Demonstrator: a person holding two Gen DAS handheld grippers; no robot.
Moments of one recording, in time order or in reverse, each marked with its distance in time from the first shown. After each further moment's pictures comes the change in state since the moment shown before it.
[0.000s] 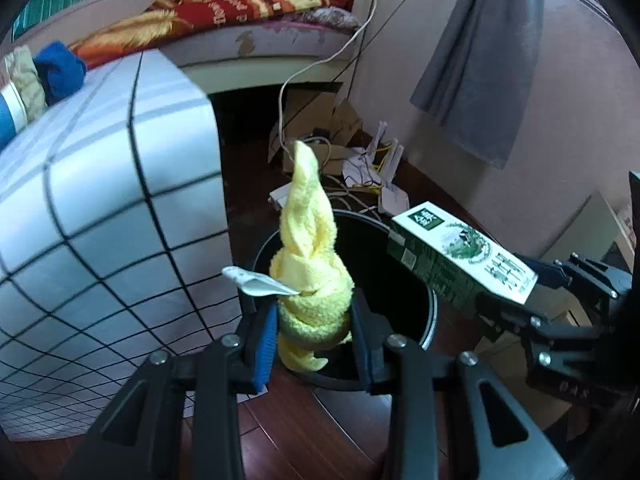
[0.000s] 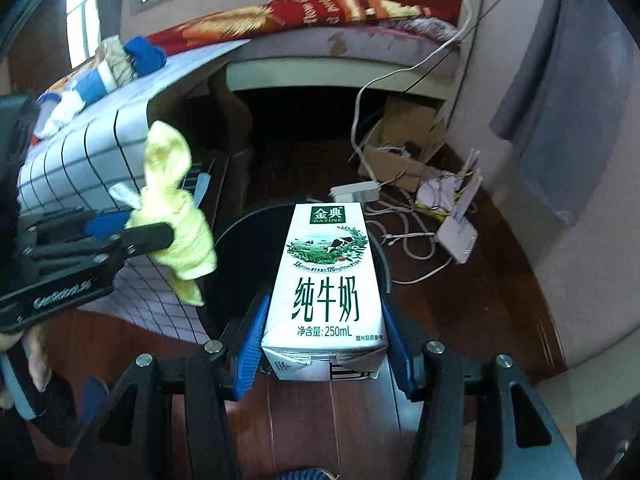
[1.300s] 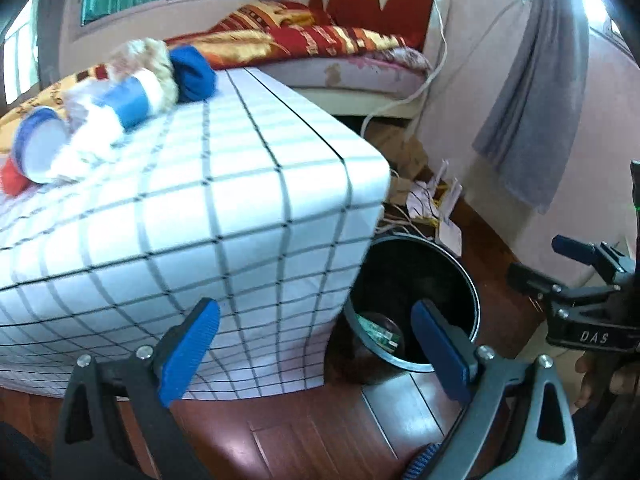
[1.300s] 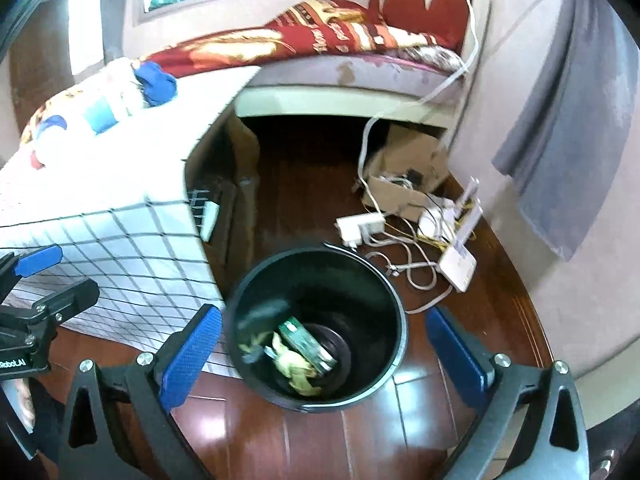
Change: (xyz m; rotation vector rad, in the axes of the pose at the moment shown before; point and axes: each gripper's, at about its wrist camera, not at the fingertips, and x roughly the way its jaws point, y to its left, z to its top) left arm -0.093 0.068 -0.013 -0.137 -0.106 0.190; right arm -0.032 0.043 0.053 -0.001 -0.079 -0.021
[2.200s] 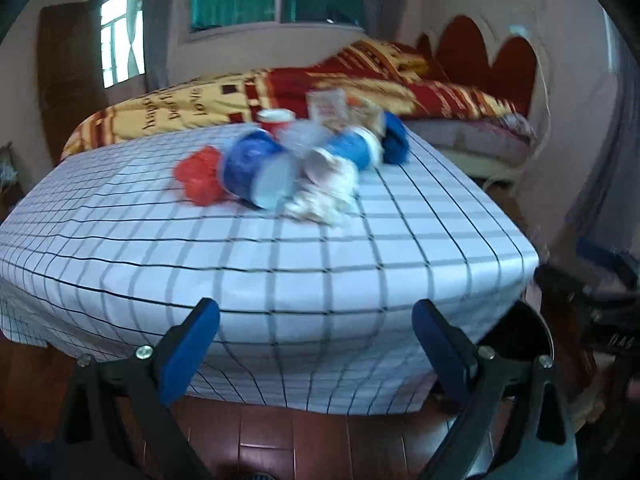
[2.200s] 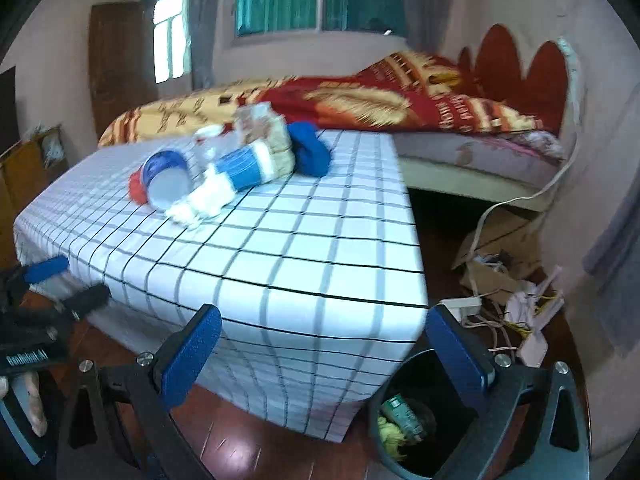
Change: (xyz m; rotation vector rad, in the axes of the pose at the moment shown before) left arm -0.083 0.144 0.009 -0.183 -0.129 0.304; right arm -0.020 0.159 0.078 -0.164 -0.144 0.233
